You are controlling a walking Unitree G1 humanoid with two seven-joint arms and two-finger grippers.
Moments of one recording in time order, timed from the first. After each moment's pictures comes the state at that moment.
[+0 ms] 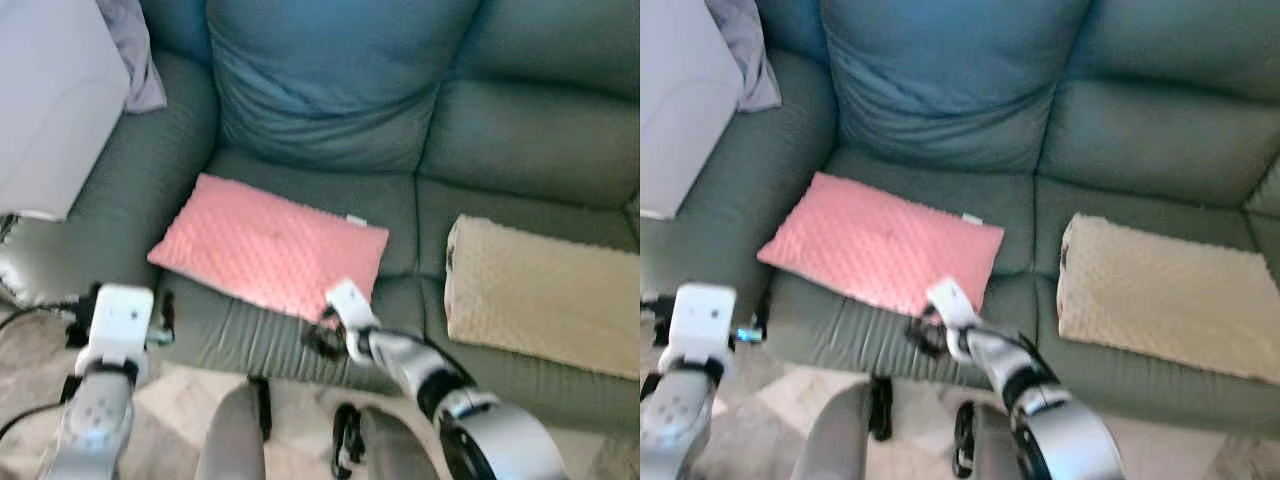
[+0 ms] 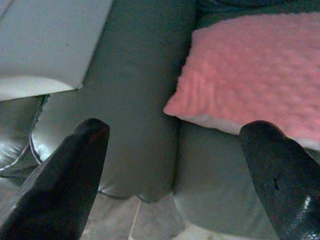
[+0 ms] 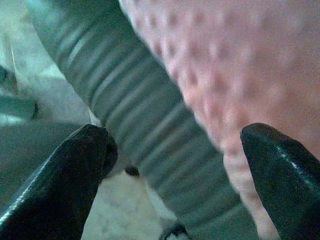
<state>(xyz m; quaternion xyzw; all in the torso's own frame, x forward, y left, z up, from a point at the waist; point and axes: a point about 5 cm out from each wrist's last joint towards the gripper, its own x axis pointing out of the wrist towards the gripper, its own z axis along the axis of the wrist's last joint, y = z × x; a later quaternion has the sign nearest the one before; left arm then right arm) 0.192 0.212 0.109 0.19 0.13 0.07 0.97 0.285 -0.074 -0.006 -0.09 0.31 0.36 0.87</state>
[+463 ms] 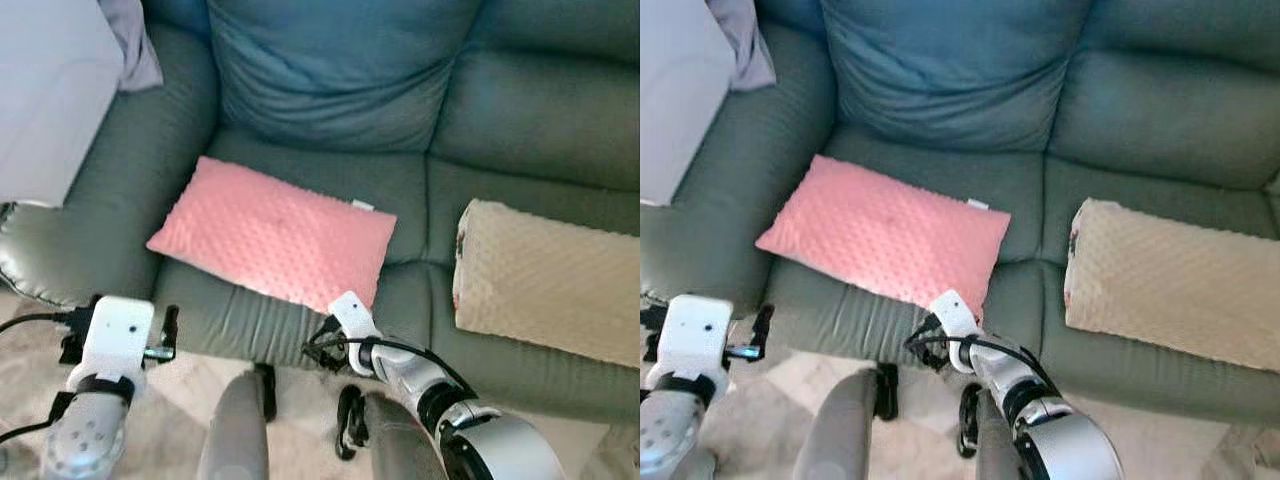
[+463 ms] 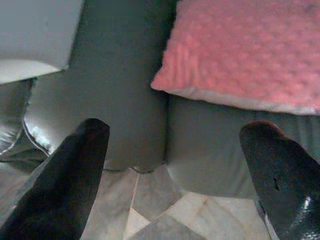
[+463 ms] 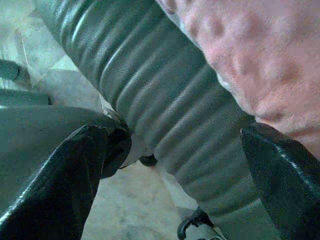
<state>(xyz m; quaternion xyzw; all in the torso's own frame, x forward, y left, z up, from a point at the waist) 0.168 0.206 0.122 0.19 0.16 0.05 0.97 0.277 -0.073 -0.012 -0.07 0.30 0.35 0.88</state>
